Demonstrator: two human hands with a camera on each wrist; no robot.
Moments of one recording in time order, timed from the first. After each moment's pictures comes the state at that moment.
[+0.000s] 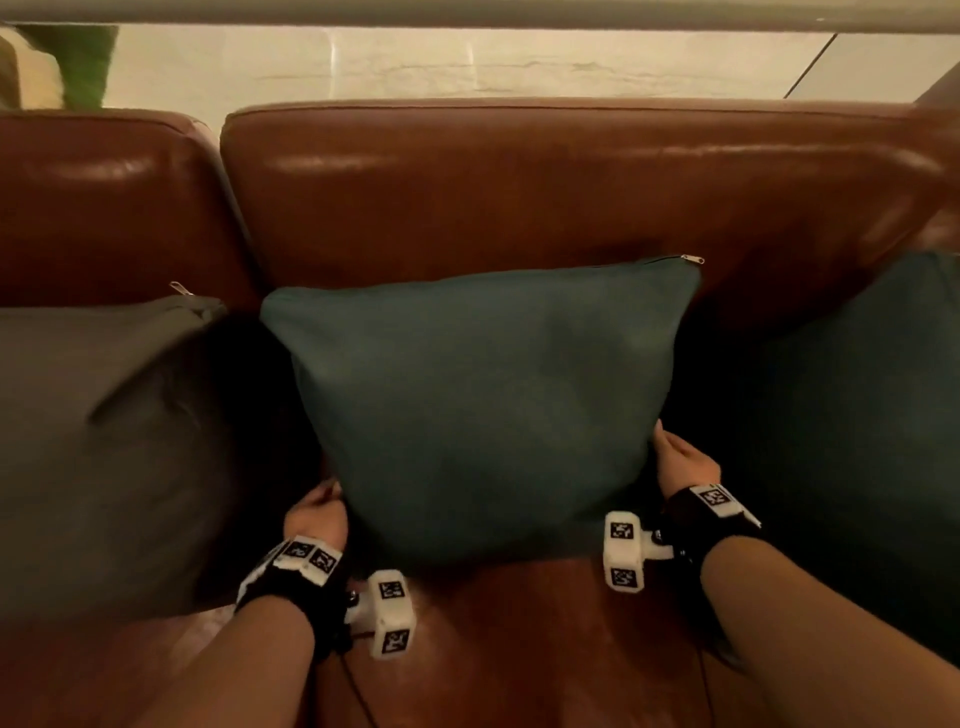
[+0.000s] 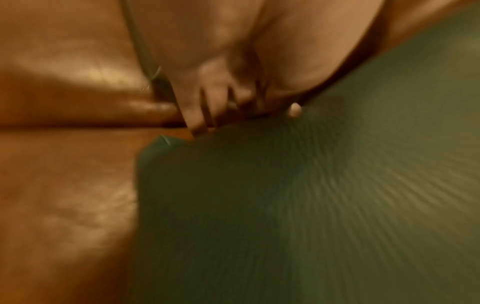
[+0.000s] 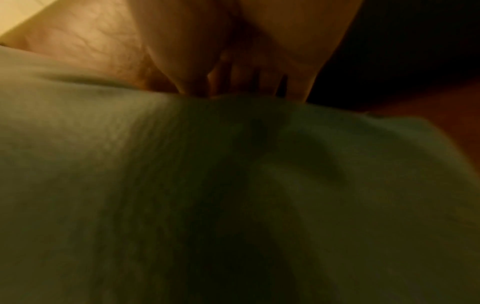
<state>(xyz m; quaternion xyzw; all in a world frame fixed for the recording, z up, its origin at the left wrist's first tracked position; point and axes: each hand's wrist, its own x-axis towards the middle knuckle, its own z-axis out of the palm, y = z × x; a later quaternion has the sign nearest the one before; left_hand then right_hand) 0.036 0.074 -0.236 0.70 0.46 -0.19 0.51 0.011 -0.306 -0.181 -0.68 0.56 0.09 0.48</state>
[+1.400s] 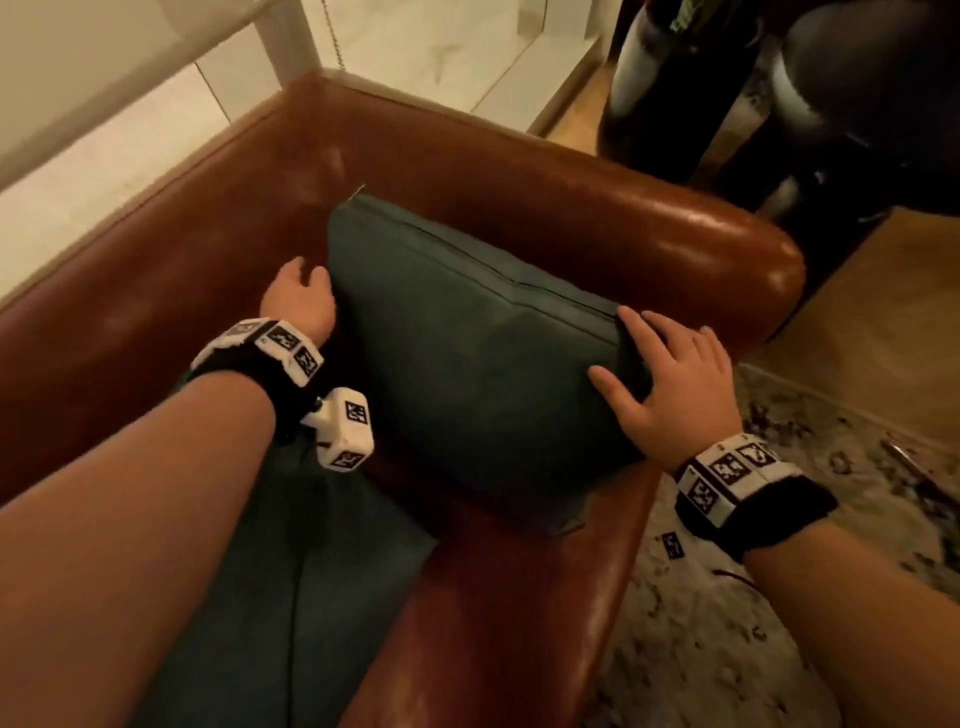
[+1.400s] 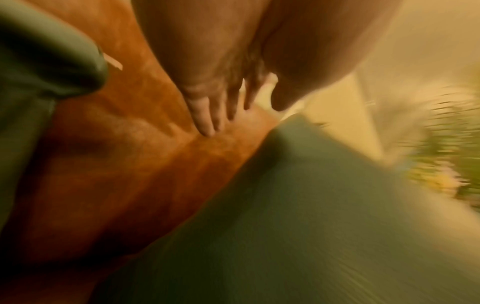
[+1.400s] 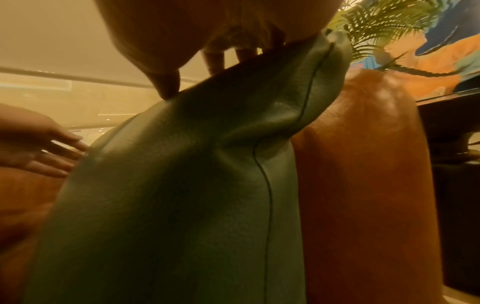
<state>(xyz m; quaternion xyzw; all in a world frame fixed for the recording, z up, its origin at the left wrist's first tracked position) 0.134 -0.394 -0.053 0.89 -0.26 -0.22 0.30 -0.230 -0.450 -0.065 -0.85 0.51 -0.10 0.06</state>
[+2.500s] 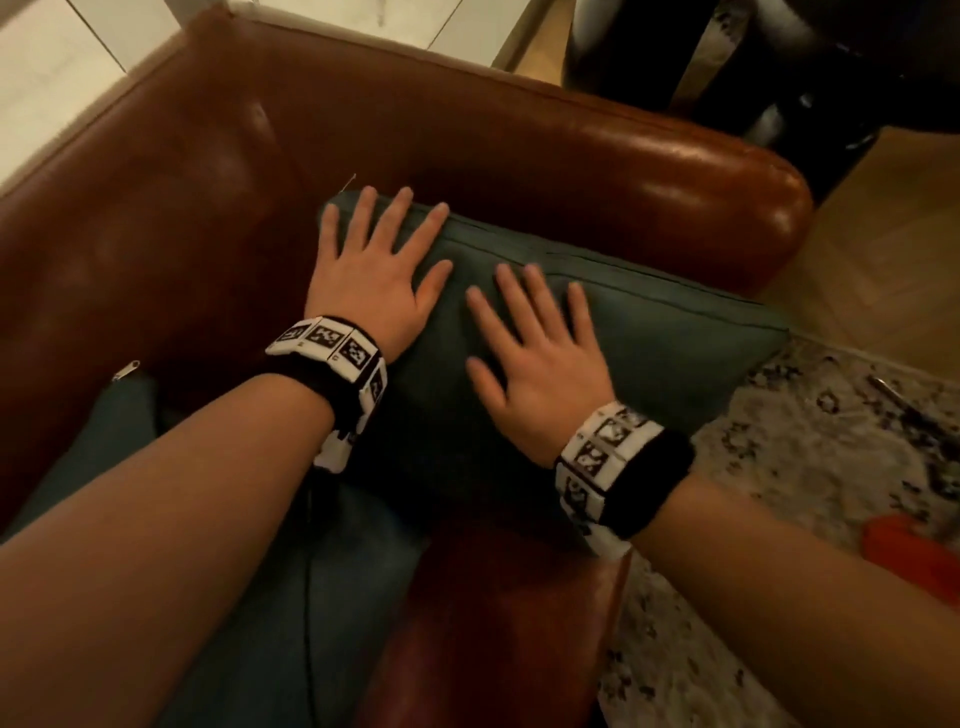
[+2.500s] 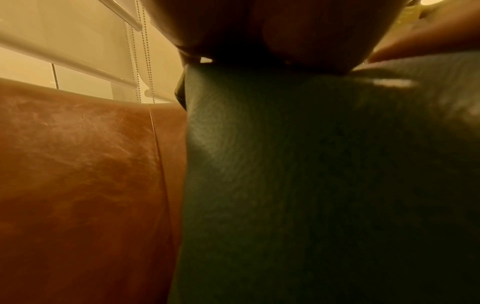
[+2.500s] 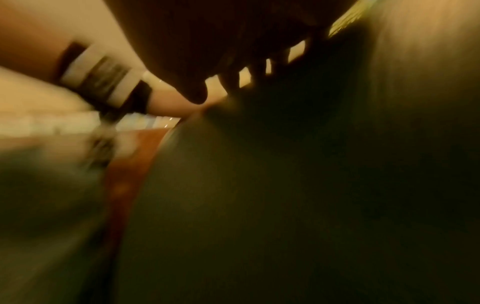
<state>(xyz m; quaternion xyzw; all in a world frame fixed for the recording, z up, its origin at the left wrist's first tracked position) 0.066 -0.433 -0.085 0.75 -0.66 0.01 0.00 -0.140 -0.420 -0.096 -0.90 0.44 -0.05 0.03</state>
